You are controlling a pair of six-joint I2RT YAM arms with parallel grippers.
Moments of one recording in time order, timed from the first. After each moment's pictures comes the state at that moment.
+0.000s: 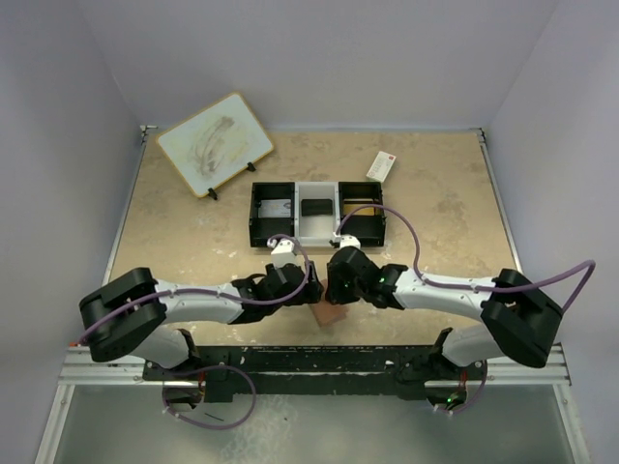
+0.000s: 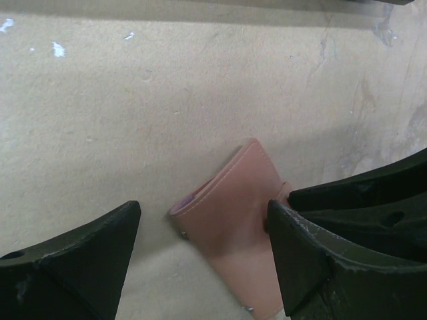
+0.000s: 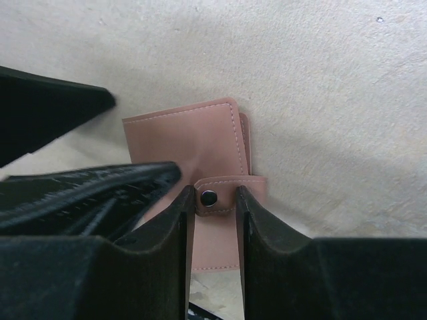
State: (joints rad) left arm -1.08 1.40 0.52 0.14 -0.38 -0.97; right arm 0.98 1.38 0.66 -0.22 0.15 0.69
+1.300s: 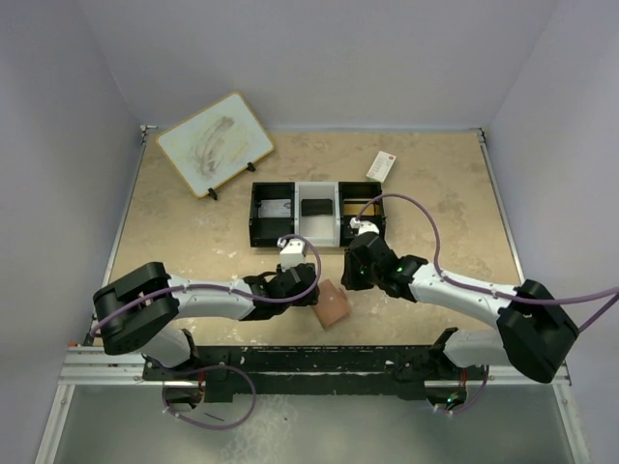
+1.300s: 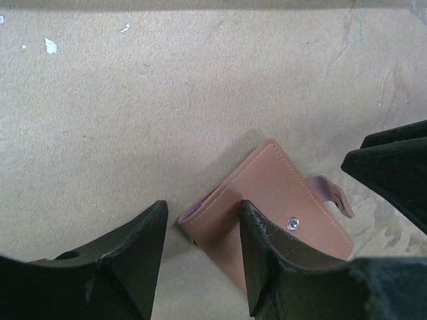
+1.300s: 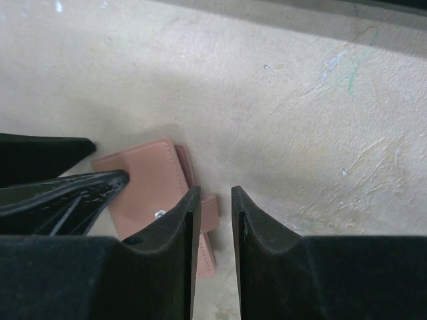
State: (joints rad) left arm -1.11 1.50 0.63 0.03 -0.43 -0.94; right arm 0.80 1.26 0.63 -0.25 0.12 0.60
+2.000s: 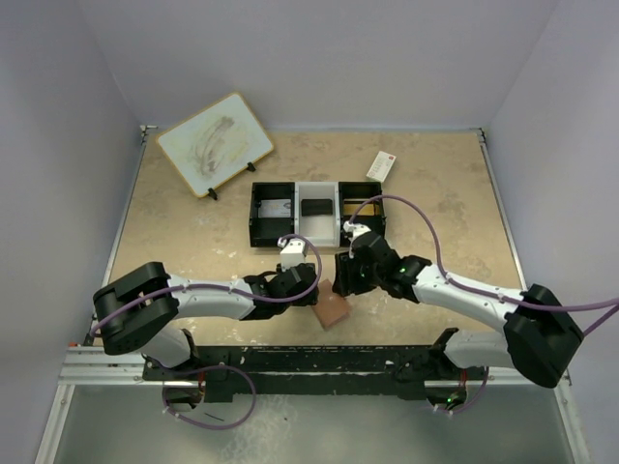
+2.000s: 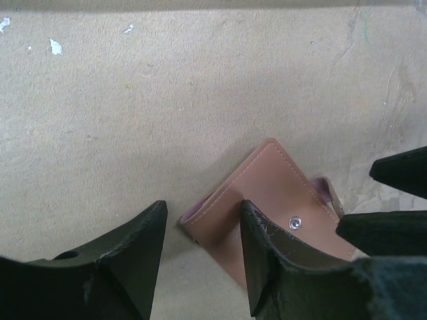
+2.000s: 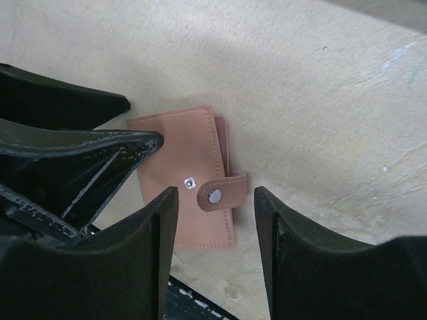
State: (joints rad) left arm -1.11 1.50 0.64 0.01 -0.44 -0.93; right arm 0.80 1.22 0.64 -0.28 -0.01 0.52
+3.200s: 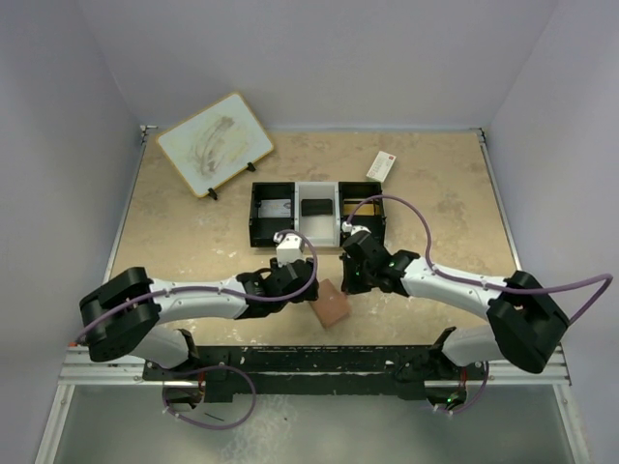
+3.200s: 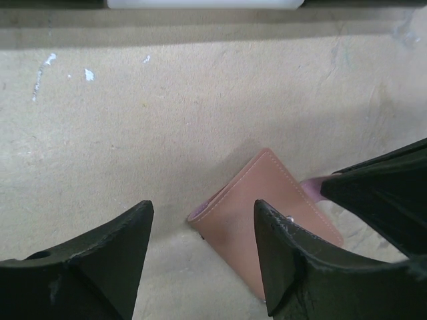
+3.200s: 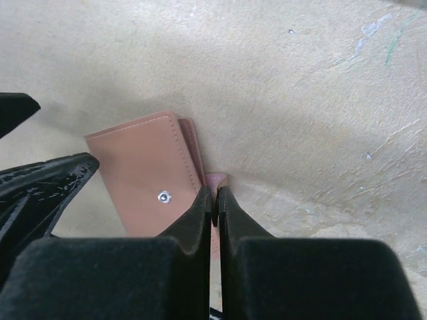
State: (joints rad) left arm -1.11 1.44 0.67 -0.07 -0.47 -0.91; right arm 0.82 1.36 0.70 -0.35 0.07 0.59
